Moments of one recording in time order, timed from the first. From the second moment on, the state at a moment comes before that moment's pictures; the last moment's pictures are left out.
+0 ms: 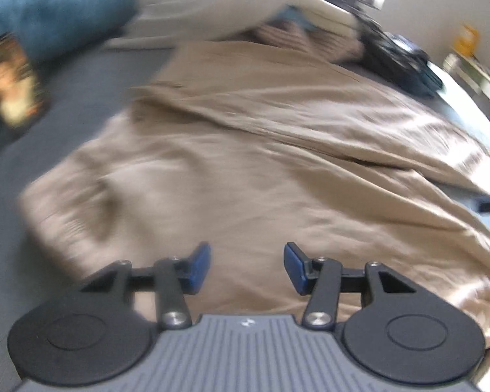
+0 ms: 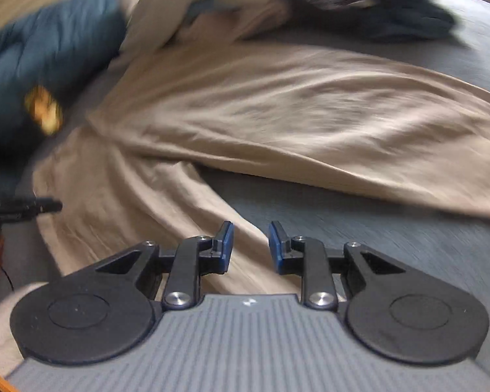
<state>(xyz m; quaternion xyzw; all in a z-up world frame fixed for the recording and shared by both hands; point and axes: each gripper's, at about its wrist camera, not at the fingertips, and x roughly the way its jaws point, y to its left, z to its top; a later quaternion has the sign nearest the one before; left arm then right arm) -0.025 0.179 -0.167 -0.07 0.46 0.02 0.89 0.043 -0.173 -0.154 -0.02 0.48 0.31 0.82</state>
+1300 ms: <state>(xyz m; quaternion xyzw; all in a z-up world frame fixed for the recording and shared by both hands) 0.068 0.038 -0.190 0.15 0.39 -0.11 0.90 0.031 -0.334 -0.132 -0.05 0.47 0.13 0.87</state>
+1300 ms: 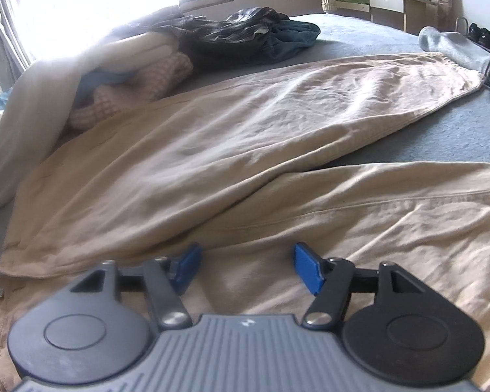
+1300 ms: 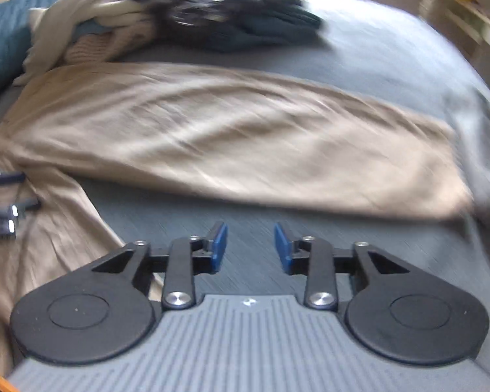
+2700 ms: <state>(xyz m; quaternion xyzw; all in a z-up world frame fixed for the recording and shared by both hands) 0.066 0.029 -0.188 0.20 0.40 -0.08 0.89 -0.030 -0.442 -0.184 -0.20 0.53 -0.04 0.82</state>
